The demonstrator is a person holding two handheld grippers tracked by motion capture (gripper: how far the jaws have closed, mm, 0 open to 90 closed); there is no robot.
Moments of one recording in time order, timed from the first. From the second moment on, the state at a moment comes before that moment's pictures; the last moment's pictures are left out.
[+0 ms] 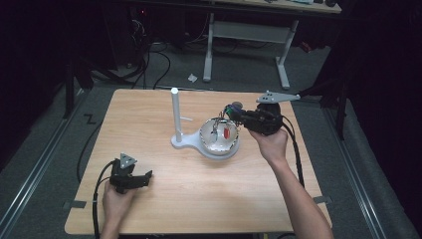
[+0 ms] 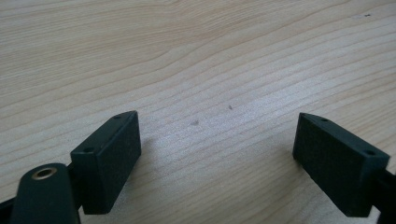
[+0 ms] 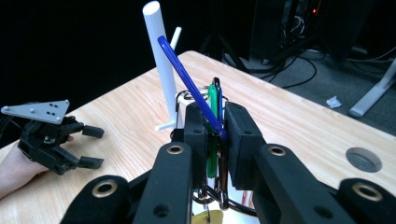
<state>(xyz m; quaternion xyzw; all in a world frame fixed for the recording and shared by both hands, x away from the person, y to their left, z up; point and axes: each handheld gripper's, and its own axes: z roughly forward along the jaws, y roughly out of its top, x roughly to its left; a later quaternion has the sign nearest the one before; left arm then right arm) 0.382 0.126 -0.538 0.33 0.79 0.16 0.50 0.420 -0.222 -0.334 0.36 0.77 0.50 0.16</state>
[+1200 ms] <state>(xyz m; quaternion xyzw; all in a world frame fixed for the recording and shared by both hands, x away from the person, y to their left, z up) 0.382 0.126 -0.537 0.33 0.79 0.16 0.50 0.450 -0.195 -0.411 0.39 0.81 0.42 0.16</state>
